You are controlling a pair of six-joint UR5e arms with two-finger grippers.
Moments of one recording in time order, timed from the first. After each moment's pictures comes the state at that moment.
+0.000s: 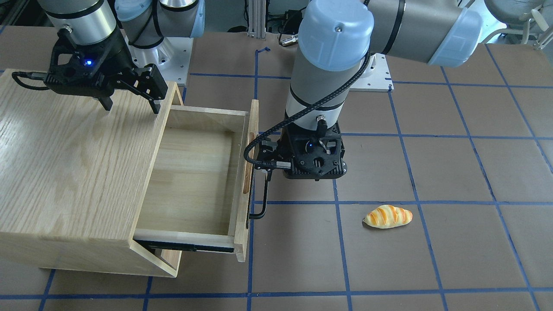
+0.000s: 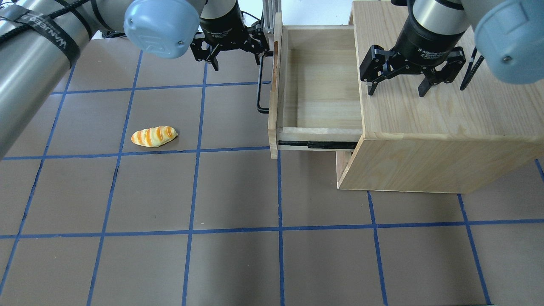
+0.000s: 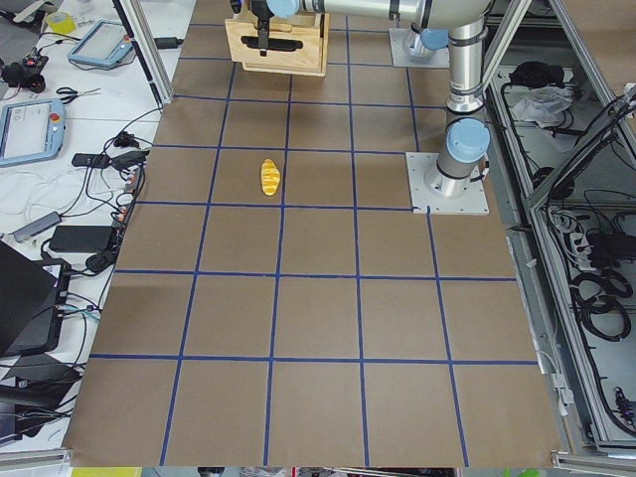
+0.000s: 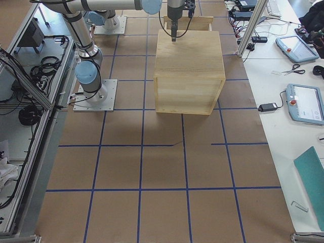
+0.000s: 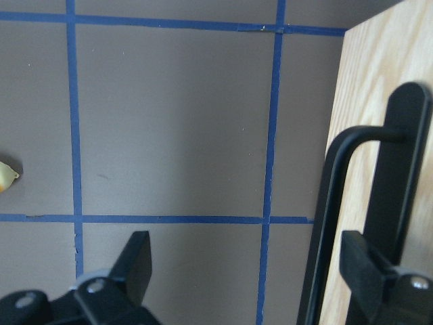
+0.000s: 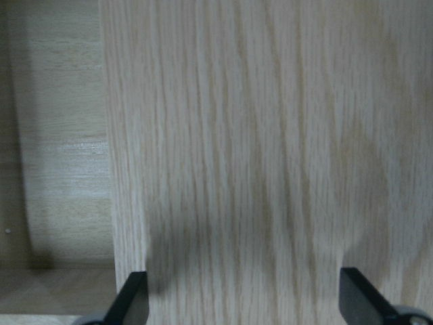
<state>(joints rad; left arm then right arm) -1.80 -1.90 -1.29 -1.38 1.54 -0.30 1.59 -1.58 1.57 -1.60 -1.55 0.10</state>
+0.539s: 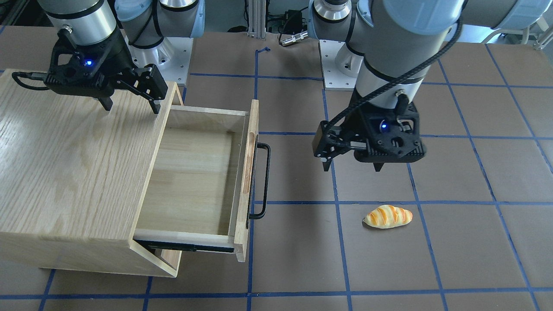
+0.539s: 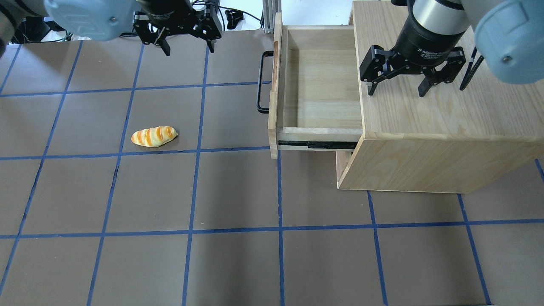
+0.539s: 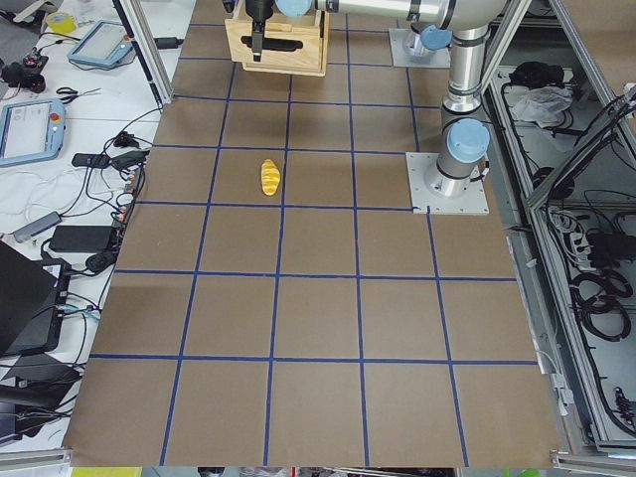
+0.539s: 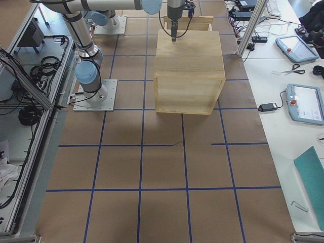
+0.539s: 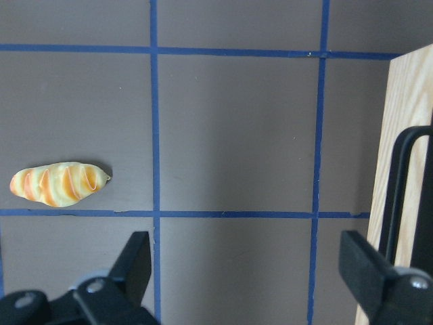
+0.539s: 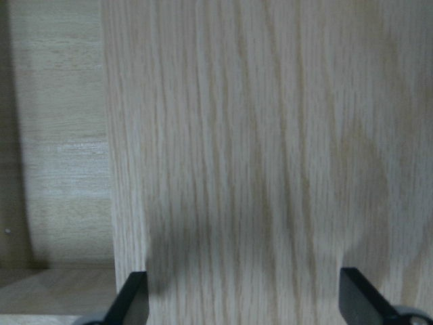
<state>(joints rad) -1.66 -1.81 -1.30 -1.46 1.58 -0.10 1.59 -1.58 1.57 -1.60 -1.55 0.10</state>
